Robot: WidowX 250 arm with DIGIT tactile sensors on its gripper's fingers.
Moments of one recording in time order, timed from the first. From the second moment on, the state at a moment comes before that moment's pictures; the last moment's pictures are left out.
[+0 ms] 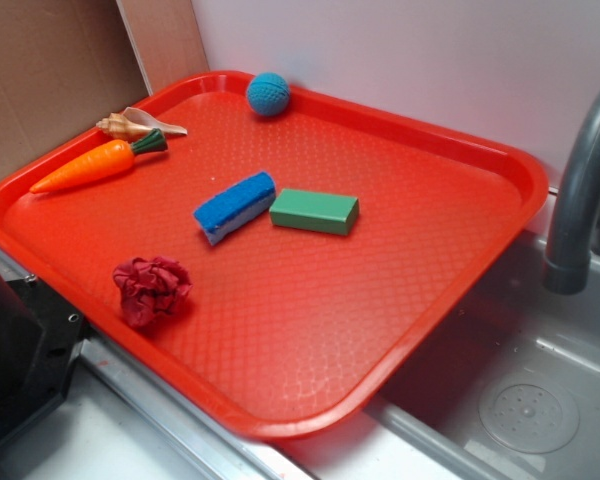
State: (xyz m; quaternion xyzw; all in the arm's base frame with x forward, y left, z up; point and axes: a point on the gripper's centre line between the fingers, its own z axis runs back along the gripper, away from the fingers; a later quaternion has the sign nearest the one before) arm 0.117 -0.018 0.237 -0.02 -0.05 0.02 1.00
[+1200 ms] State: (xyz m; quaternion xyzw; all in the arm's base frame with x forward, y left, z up) arm 0.138 0.024 0.192 0.00 -0.05 -0.02 1.00
